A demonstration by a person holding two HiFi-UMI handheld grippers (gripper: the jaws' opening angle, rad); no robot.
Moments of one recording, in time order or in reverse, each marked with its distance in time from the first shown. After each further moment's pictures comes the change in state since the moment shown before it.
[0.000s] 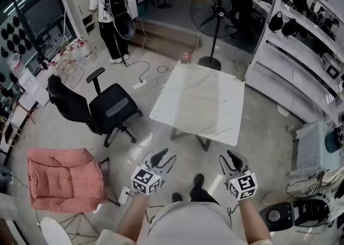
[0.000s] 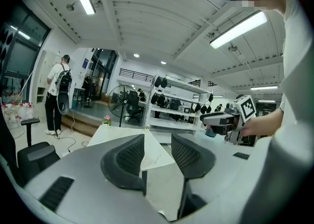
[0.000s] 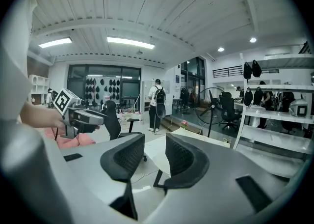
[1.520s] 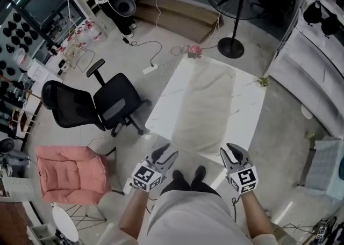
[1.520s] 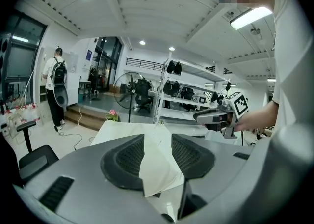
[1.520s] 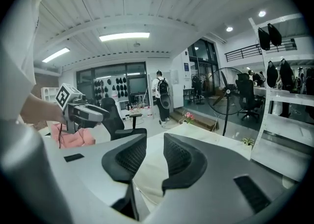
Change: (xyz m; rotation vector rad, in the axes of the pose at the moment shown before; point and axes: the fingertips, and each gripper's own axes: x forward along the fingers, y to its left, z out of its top) left arm 0.237 0.107 0.028 -0.006 0.144 0.116; right arm 0.211 -0.211 -0.031 0.069 0.076 0.220
